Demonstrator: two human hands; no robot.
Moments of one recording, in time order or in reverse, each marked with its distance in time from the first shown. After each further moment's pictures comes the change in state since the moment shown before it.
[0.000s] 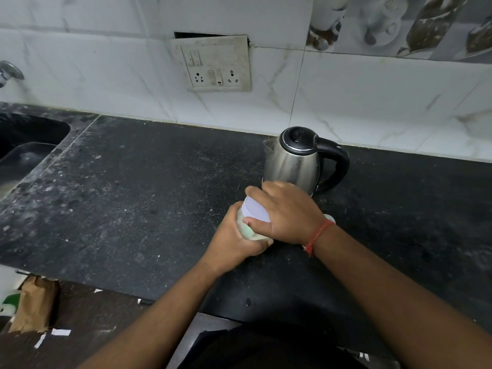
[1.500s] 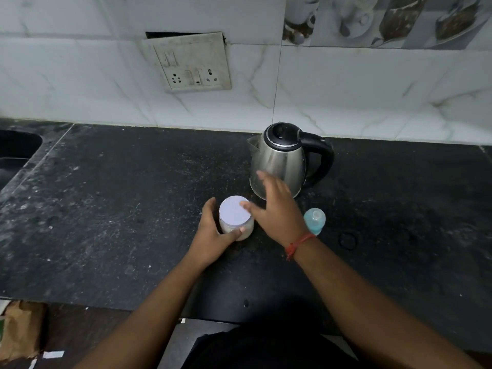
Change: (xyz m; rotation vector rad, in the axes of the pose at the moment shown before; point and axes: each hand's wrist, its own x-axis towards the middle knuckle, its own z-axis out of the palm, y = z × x) left_hand 0.028 -0.047 -0.022 0.149 0.017 -0.084; right_hand -0.003 -0.006 0.038 0.548 0.296 0.486
